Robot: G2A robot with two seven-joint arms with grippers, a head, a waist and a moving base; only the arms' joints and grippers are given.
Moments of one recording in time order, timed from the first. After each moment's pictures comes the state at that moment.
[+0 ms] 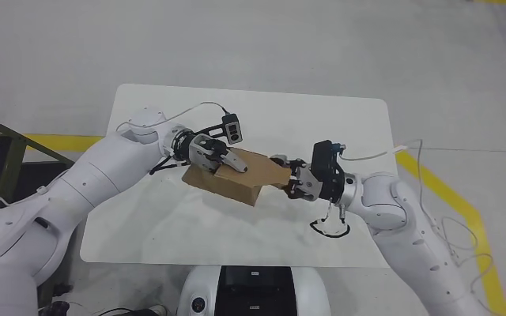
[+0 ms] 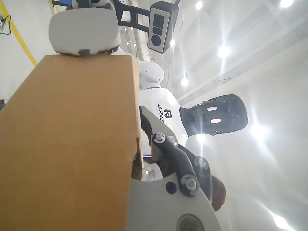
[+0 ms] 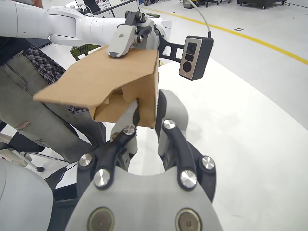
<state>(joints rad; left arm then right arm) 0.46 -0.84 -0.35 -1.27 -1.39 -0.04 -1.54 -1.22 -1.09 1.11 -1.82 -0.63 -0.78 0.39</state>
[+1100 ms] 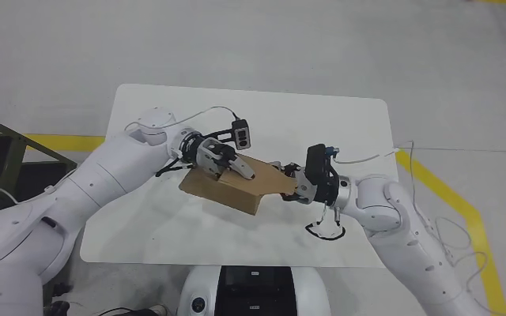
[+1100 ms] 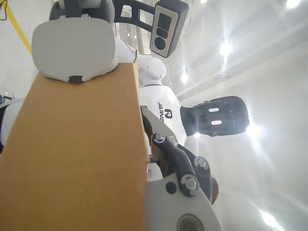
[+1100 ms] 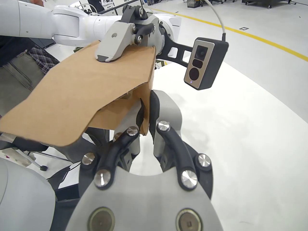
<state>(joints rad) 0.46 -0.88 -0.35 -1.30 -1.36 0.02 -1.54 -1.21 -1.09 1.07 -1.82 -0.64 -0.78 0.37</state>
